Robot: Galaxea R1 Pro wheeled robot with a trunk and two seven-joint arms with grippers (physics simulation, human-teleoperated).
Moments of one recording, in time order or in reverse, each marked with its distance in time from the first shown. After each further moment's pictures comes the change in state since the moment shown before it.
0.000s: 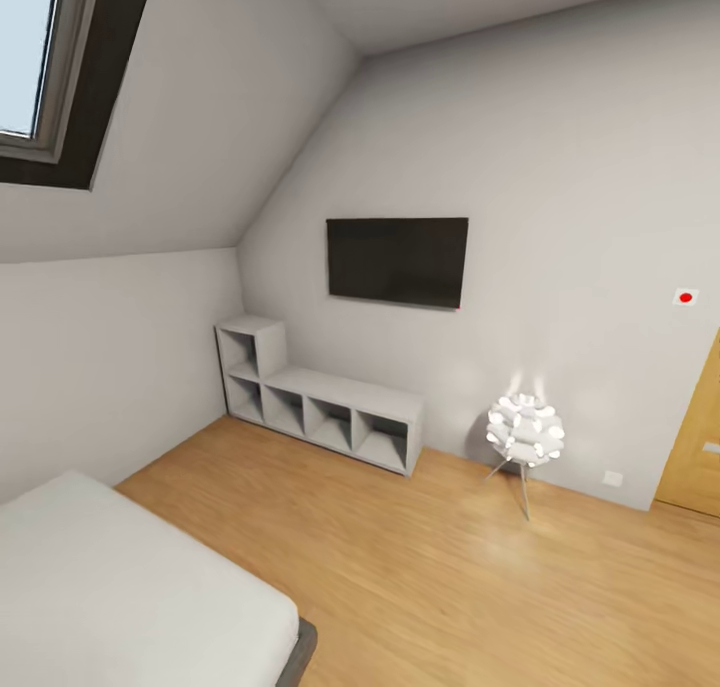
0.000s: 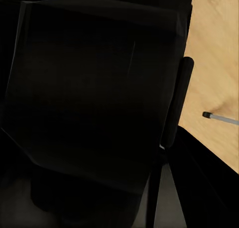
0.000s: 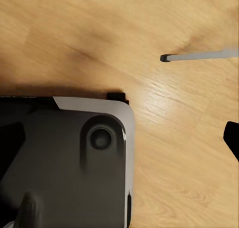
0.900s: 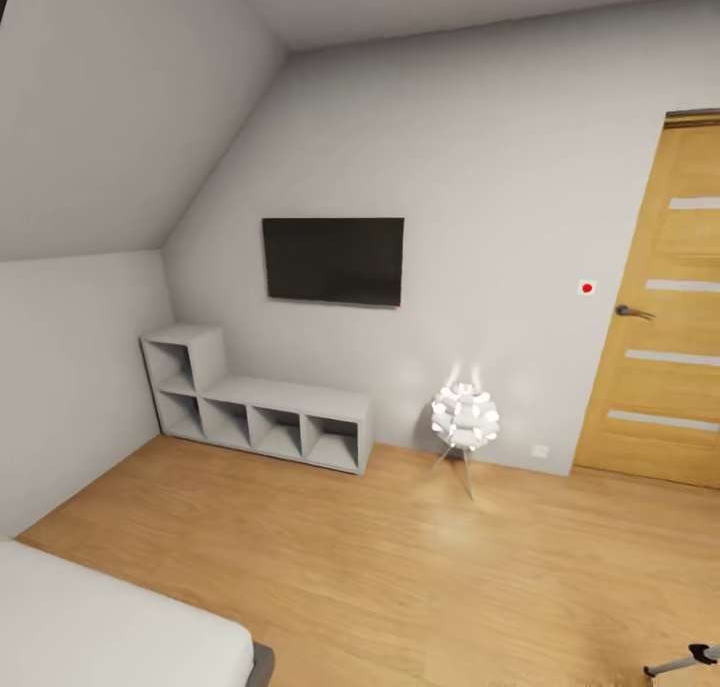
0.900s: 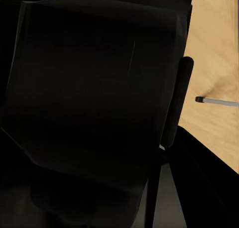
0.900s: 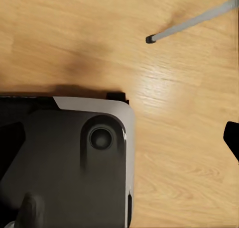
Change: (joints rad) left arm 0.000 -0.002 0.000 -0.001 0.000 0.000 0.000; right arm 0.000 0.001 0.001 0.000 -0.003 0.001 -0.002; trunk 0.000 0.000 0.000
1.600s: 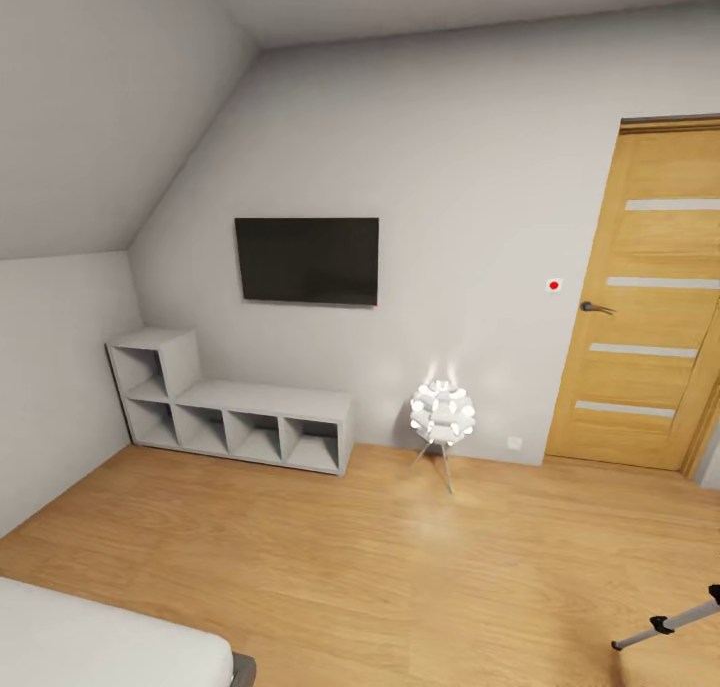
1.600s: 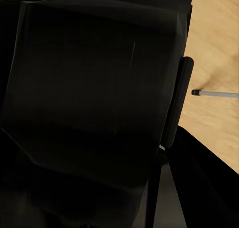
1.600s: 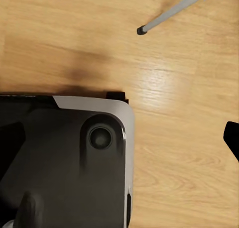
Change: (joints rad) left arm 0.000 0.002 0.000 0.000 0.000 0.000 0.000; right arm 0.000 -0.001 0.001 0.000 0.004 0.003 0.001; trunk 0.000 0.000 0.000
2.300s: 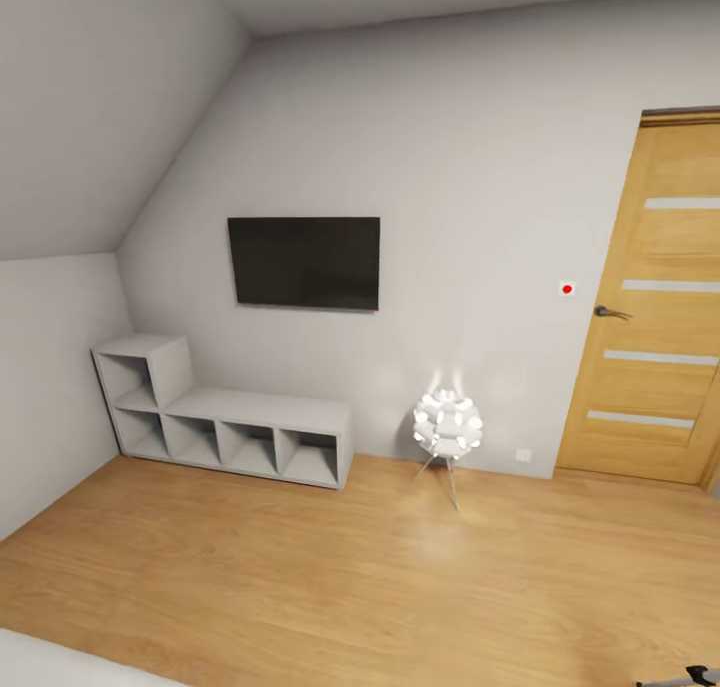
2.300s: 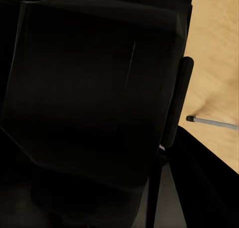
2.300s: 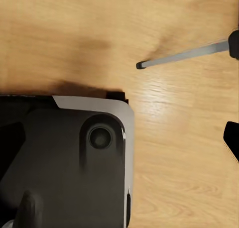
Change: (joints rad) left arm 0.000 0.001 0.000 0.000 0.000 0.000 0.000; right arm 0.000 0.000 0.000 0.000 0.001 0.000 -0.001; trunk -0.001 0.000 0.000
